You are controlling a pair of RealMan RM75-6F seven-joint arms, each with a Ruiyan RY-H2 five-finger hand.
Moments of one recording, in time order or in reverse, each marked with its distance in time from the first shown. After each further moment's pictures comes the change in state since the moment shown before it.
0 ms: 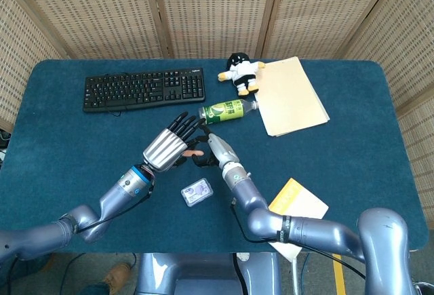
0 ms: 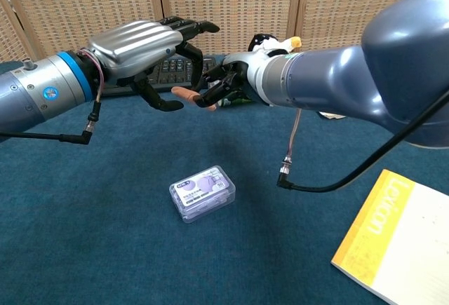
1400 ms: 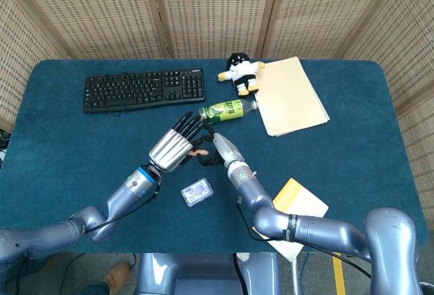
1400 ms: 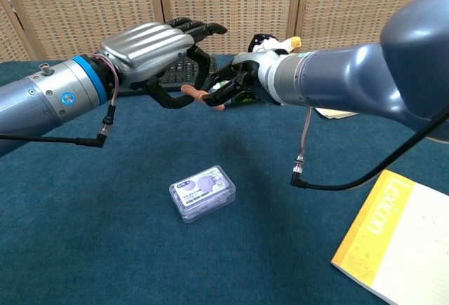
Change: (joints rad) left arm -0.024 -0.048 -0.001 0.021 -0.047 0.008 0.075; right arm -0.016 0.038 -0.024 -0.008 -0.019 -0.031 0.054
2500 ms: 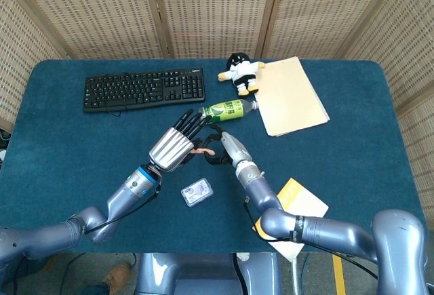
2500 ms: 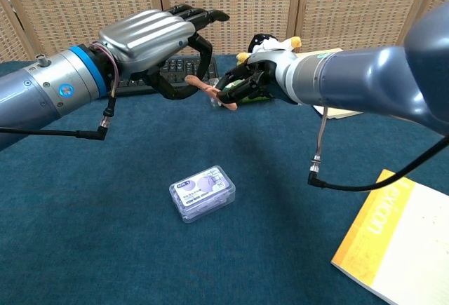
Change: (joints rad) left arm -0.003 0.017 -0.010 -0.043 -0.009 0.027 0.045; right arm -0.034 0.033 -0.030 -0.010 -0.032 0.020 0.010
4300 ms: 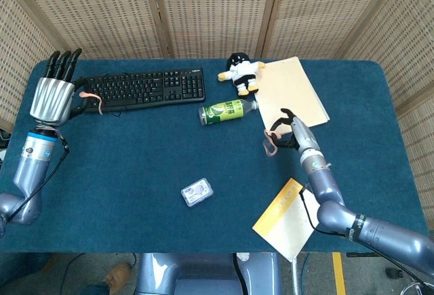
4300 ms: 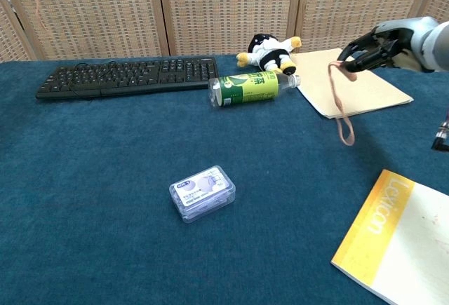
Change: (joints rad) left arm 0.188 0.328 -0.084 0.169 -0.170 0.089 -0.295; right arm -0.226 0.308 -0.033 -0.046 -0.062 -0.008 0.083
